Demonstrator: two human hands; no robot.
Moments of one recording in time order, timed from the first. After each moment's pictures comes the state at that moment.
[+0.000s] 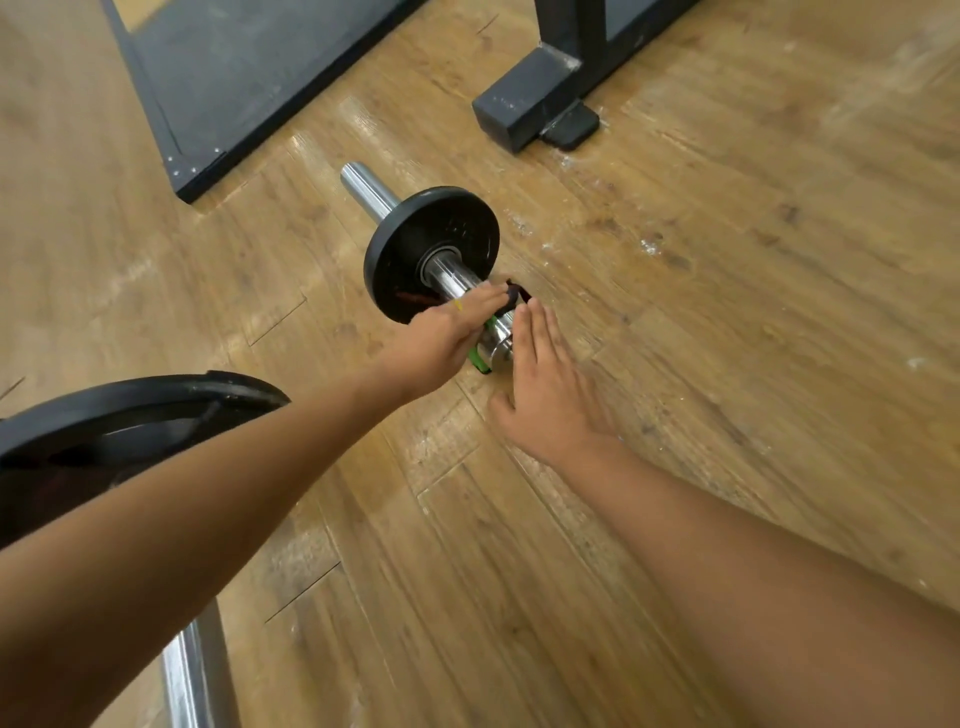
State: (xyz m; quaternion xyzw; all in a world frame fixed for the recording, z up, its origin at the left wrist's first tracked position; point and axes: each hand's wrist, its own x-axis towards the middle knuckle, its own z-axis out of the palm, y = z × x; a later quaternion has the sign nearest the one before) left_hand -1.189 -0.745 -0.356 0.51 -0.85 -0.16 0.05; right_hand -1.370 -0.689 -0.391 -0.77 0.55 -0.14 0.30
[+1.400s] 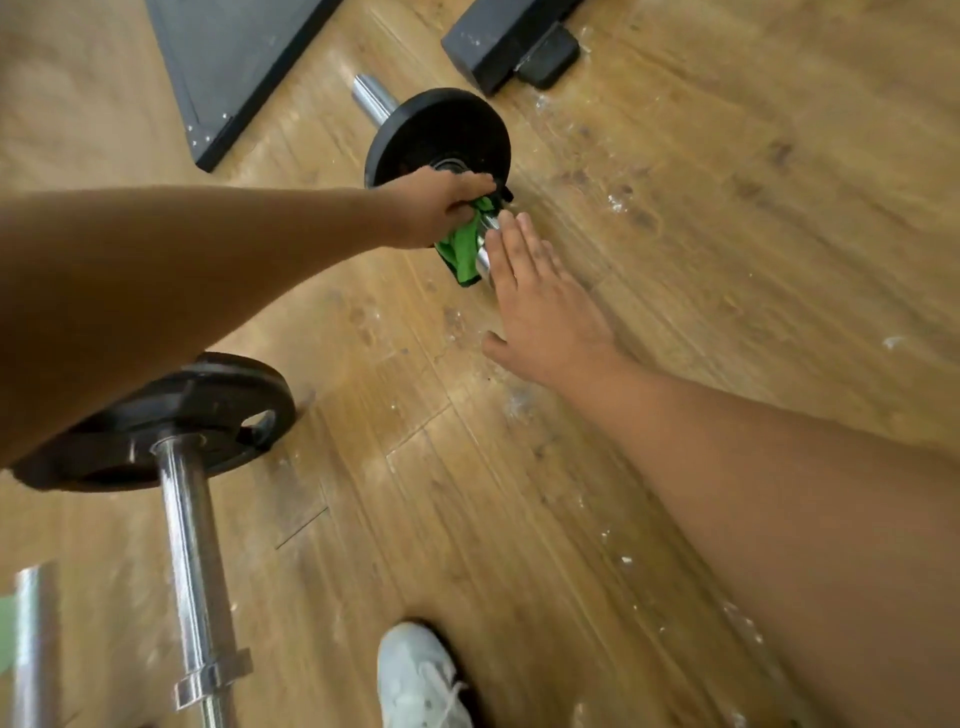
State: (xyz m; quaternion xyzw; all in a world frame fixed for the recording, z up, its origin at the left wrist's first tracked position) left_hand -1.292 -0.863 -0.309 0.60 -0.75 -0.16 -0.24; right_hand -1.451 -0.757 -0.399 -0.86 0.46 -0.11 0.19
